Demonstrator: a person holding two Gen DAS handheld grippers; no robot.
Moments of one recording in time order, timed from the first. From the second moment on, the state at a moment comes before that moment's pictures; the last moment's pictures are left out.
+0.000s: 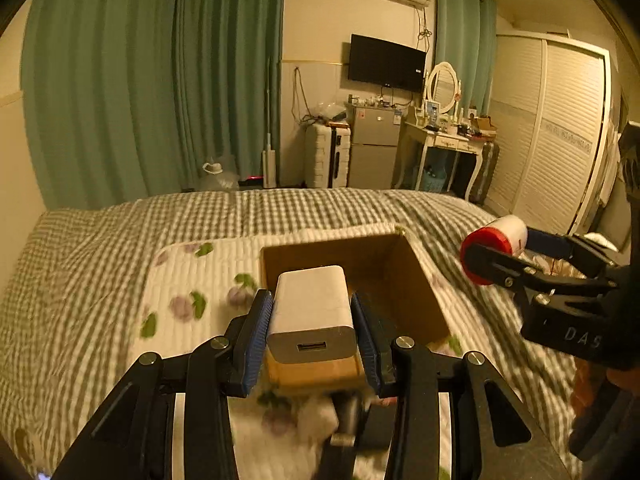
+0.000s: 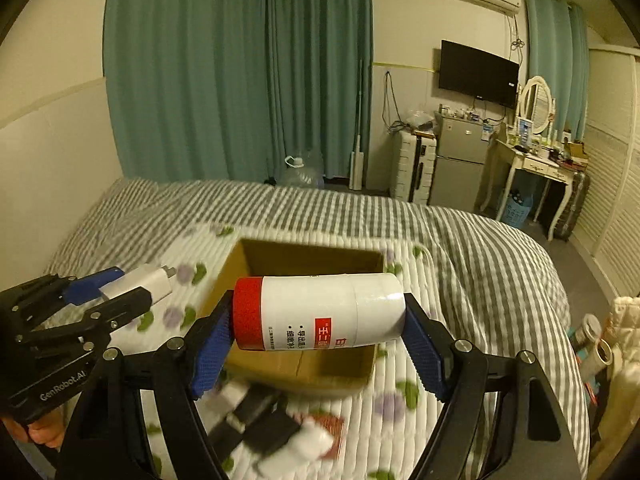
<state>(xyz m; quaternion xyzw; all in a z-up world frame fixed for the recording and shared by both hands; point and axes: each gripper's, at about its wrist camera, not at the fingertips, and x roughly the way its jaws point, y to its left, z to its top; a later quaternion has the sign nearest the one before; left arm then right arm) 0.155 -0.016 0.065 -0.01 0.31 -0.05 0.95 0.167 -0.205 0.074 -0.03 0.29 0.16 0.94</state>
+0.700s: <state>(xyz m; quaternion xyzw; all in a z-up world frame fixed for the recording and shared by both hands) 0.269 -0.039 -0.049 0.03 0.37 -0.04 0.93 0.315 -0.202 -0.029 0.00 0.34 0.16 0.93</state>
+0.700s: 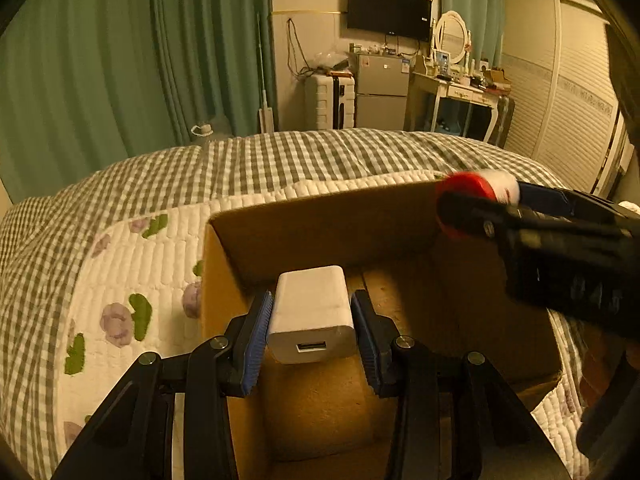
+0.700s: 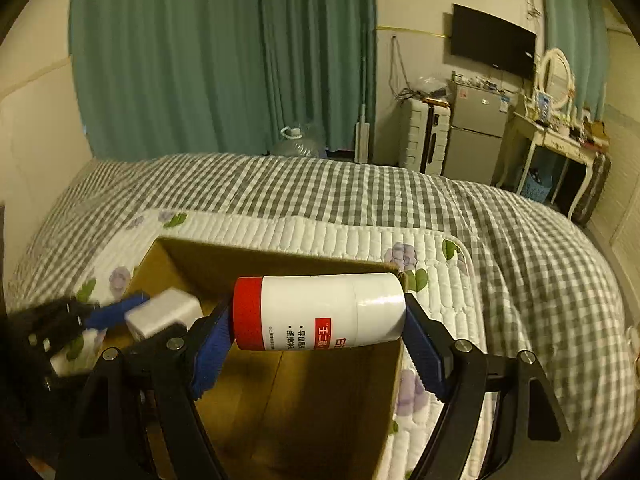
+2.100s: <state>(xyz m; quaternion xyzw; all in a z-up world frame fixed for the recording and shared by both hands) 0.108 0.029 -0.100 -0.02 0.43 0.03 0.90 0.140 -0.207 -0.140 -0.03 0.51 0.09 0.85</state>
